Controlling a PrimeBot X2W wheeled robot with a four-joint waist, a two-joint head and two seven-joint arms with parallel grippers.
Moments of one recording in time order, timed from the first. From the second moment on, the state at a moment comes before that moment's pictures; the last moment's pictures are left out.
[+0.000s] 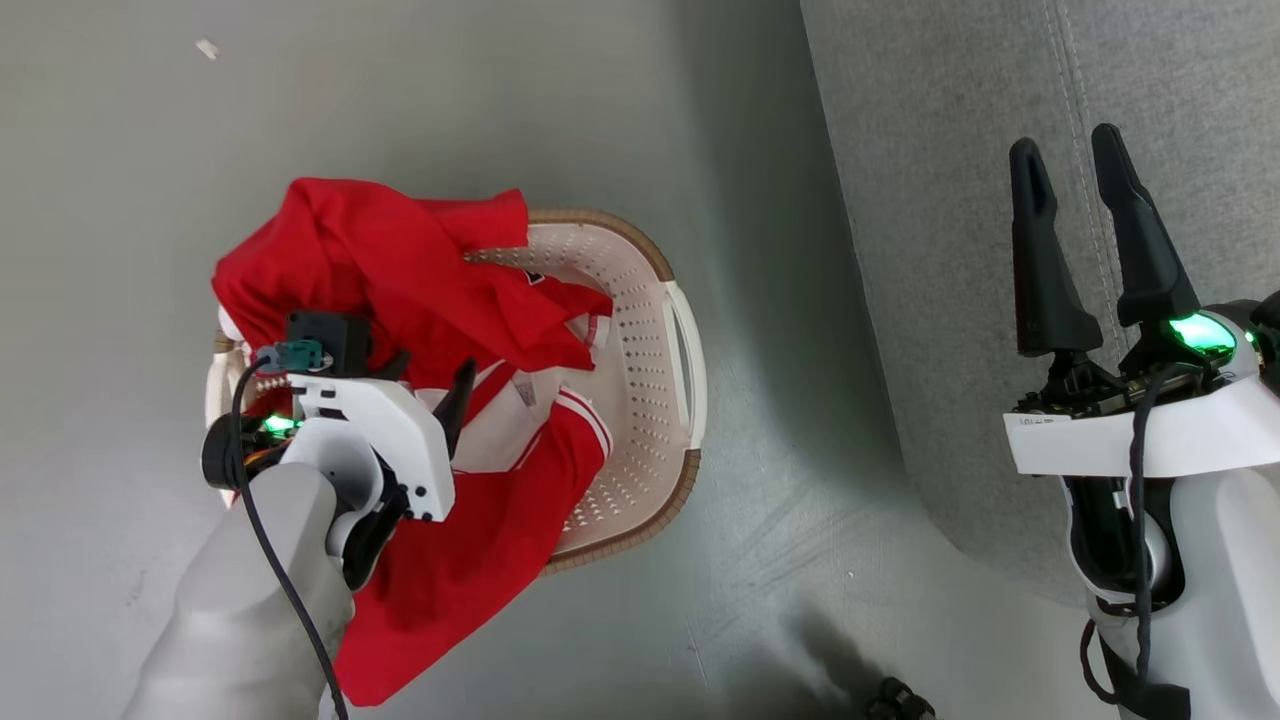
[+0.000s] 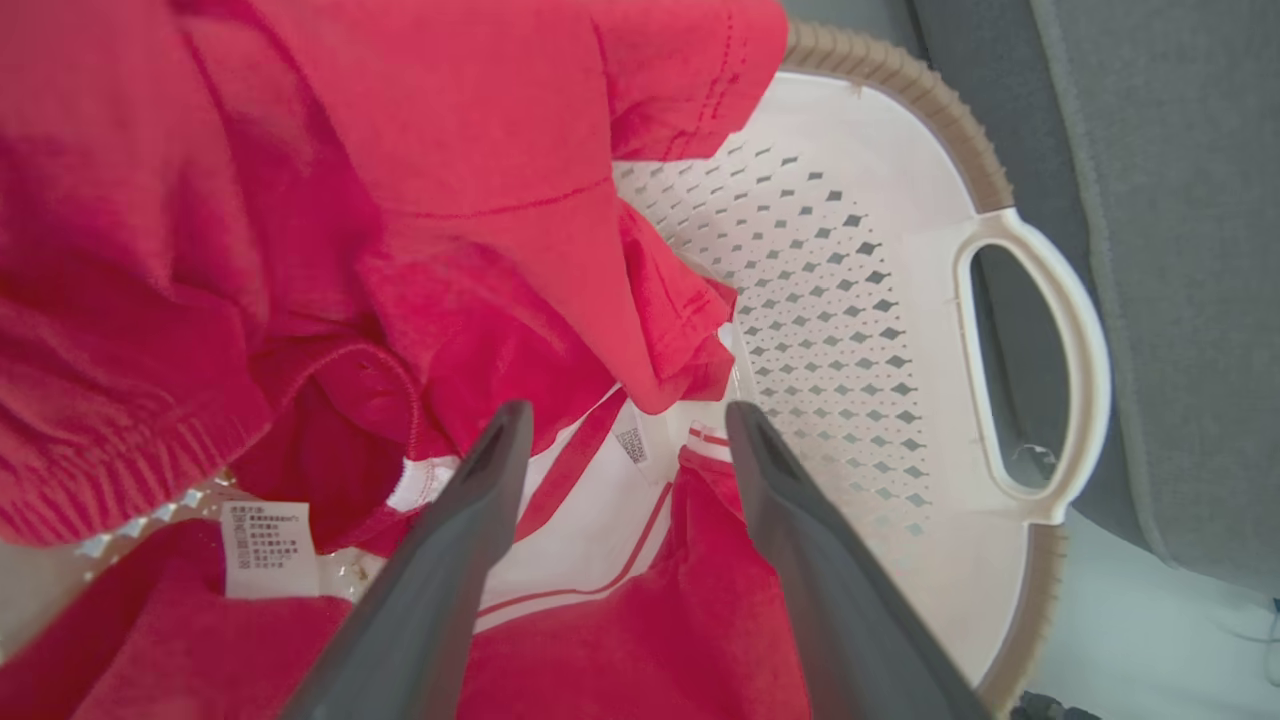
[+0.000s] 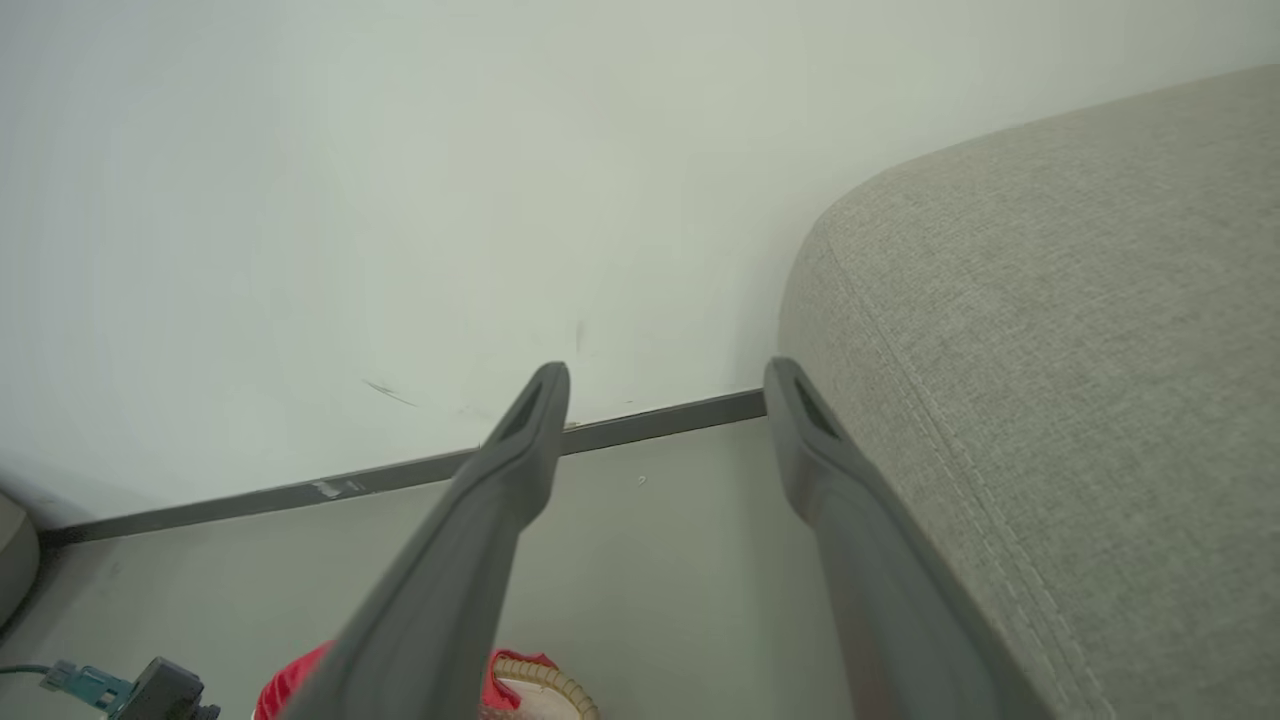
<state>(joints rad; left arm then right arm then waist) -0.70 0.07 -0.39 0.78 -0.55 -0.11 0.10 -0.34 -0.04 0.04 -0.16 0.33 0.12 -0.25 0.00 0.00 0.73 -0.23</state>
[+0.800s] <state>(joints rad) -0.88 0.12 -0.35 0.89 -0.57 -0.12 0.17 -0.44 -0.04 0.06 -0.20 0.45 0.12 -0.25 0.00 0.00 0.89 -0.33</state>
